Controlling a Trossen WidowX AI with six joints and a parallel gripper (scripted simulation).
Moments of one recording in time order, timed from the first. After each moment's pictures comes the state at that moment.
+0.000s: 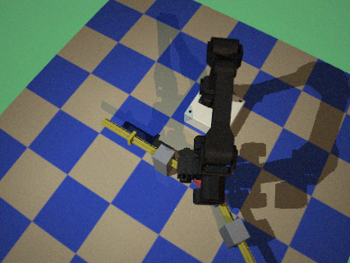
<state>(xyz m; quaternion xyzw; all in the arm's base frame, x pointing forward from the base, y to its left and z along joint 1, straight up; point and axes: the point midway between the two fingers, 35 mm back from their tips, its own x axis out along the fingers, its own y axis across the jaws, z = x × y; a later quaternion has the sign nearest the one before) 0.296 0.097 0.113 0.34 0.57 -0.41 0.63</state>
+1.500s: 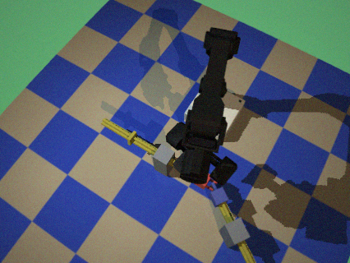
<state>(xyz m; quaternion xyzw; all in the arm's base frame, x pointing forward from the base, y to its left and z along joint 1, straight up) 0.288 0.081 0.198 0.11 0.70 -0.07 0.70</state>
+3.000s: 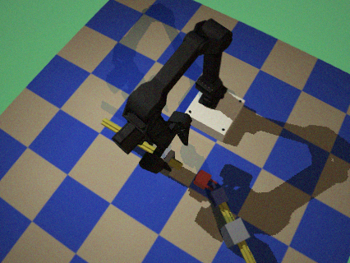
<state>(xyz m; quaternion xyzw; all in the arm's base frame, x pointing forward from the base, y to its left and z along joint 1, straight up) 0.284 -0.001 0.145 0.64 0.58 -0.36 0.36</state>
